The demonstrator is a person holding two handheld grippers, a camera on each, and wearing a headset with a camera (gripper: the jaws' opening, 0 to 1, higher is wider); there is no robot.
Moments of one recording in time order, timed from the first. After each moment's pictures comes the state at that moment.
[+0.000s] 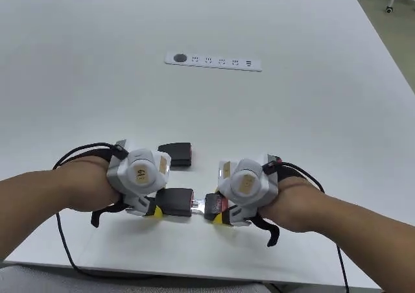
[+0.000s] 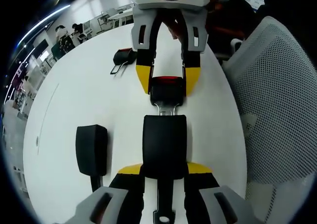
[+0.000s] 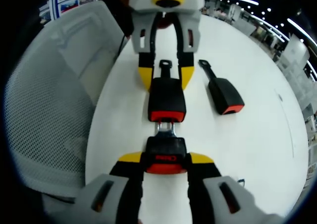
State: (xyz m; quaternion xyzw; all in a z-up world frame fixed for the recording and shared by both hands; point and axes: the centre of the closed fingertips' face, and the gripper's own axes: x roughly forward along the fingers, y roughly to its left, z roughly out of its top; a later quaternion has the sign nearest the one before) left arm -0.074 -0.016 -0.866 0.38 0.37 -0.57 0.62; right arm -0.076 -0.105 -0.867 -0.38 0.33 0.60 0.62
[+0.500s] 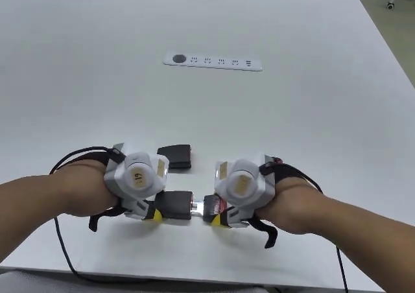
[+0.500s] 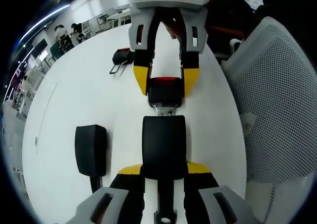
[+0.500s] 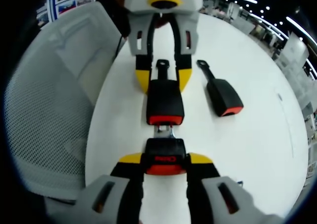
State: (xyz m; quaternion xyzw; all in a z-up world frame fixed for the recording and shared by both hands) left arm -0.071 -0.017 -0.869 0.38 0.37 -0.57 0.62; right arm -0.074 -0.099 -0.866 -0.38 0.33 0.60 0.62
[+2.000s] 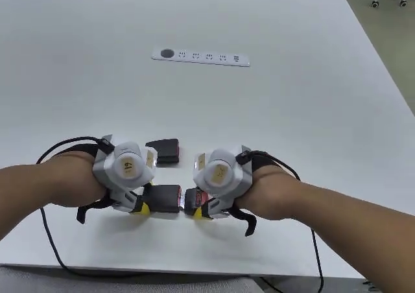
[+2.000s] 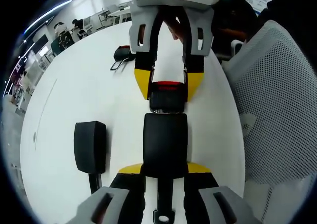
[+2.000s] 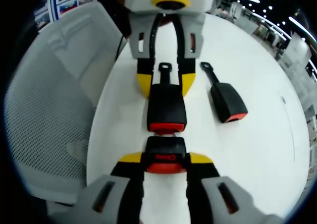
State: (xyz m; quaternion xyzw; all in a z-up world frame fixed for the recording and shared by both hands) left arm -0.067 -0.015 -0.872 0.37 0.39 -0.57 0.62; right arm -0.076 -0.090 -0.866 -0.38 0.34 0.61 0.61
